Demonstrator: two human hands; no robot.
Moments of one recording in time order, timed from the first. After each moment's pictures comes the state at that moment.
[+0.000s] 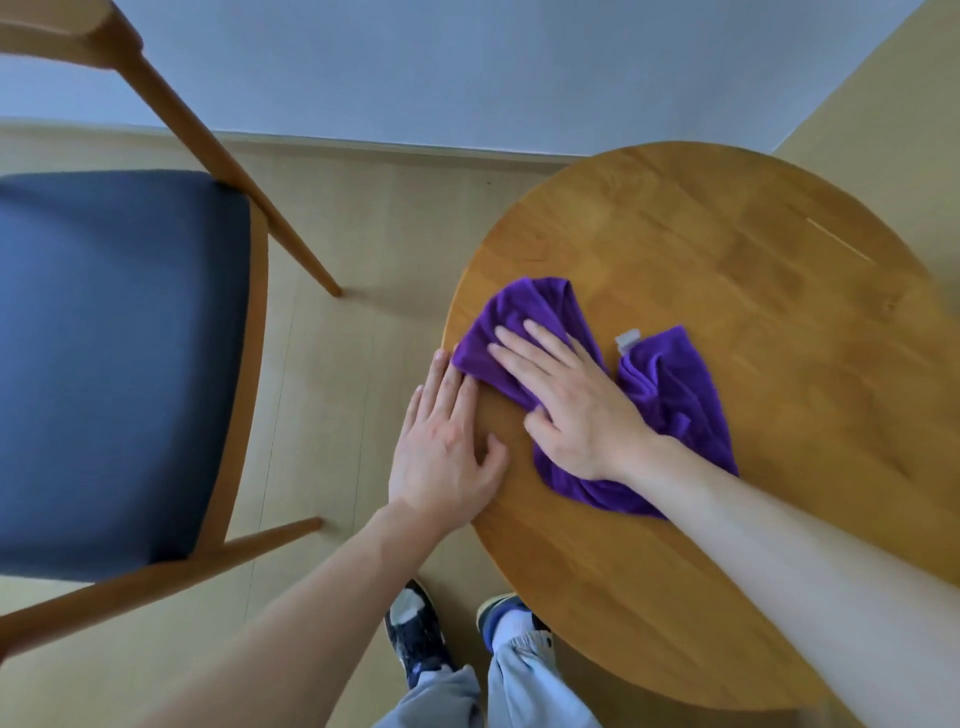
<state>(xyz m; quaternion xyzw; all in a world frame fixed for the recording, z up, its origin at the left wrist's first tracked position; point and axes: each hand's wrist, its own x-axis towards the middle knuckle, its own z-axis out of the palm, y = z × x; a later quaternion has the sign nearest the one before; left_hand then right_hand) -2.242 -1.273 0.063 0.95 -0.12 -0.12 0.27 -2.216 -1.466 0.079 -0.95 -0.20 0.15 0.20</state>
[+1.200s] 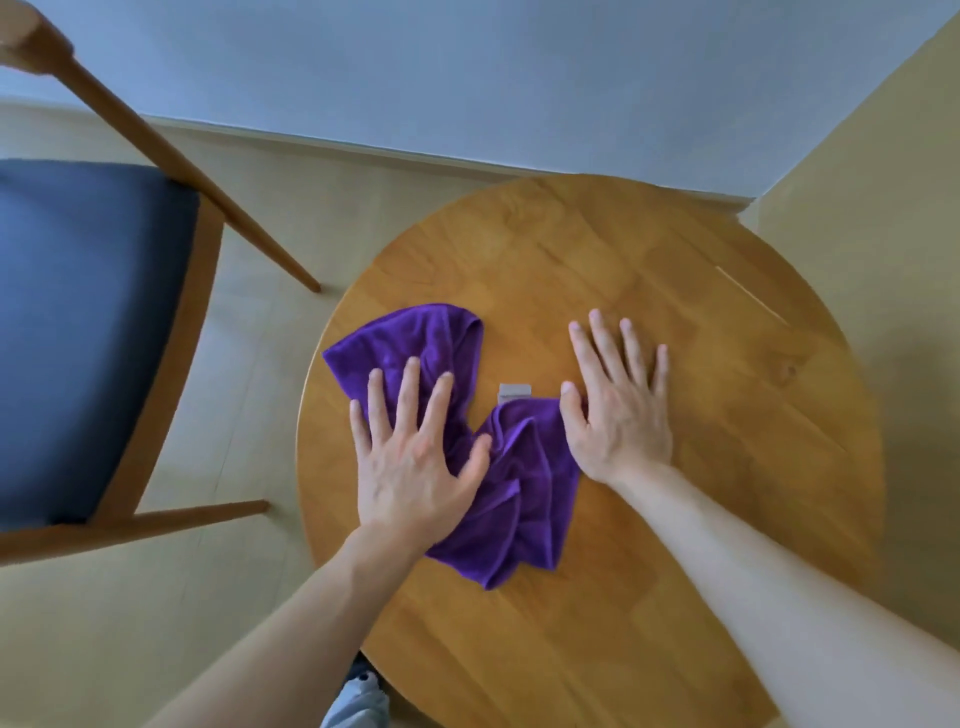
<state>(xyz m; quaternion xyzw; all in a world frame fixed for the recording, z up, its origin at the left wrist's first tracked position) -2.253 -1.416 0.079 0.99 0.02 -0.11 0.13 -2.209 -1.639 0.059 -0.99 -0.02 0.09 0.10</state>
